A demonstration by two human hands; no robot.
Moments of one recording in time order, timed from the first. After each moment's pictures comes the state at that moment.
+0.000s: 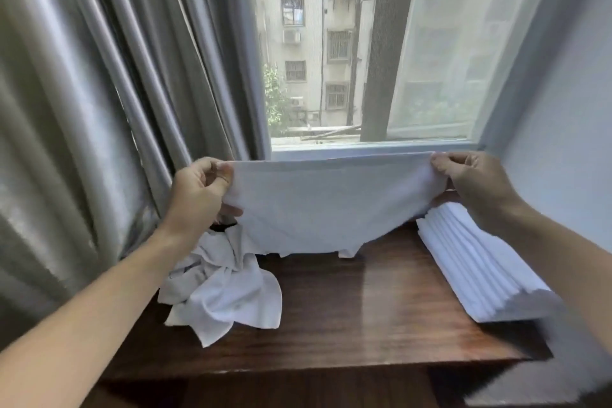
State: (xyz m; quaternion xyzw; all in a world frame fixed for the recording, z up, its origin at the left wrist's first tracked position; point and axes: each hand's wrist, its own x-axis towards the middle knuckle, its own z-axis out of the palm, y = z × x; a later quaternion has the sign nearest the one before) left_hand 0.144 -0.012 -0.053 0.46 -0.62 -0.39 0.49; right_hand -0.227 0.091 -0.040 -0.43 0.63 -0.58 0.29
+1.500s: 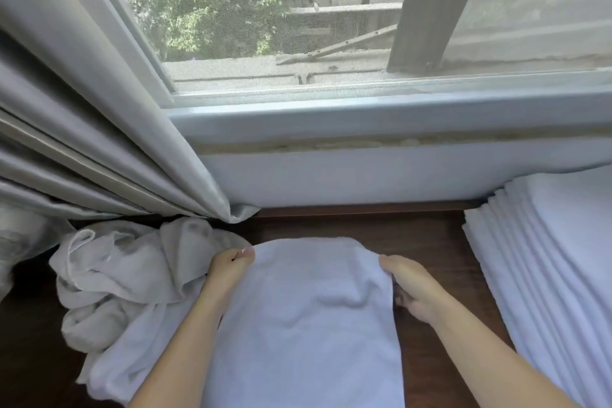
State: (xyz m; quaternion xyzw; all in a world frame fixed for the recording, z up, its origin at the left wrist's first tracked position) left_hand 0.036 -0.220 -0.404 0.72 -0.43 -0.51 0.17; right_hand -0.289 -0.109 -0.394 -0.10 0.72 -0.30 0.61
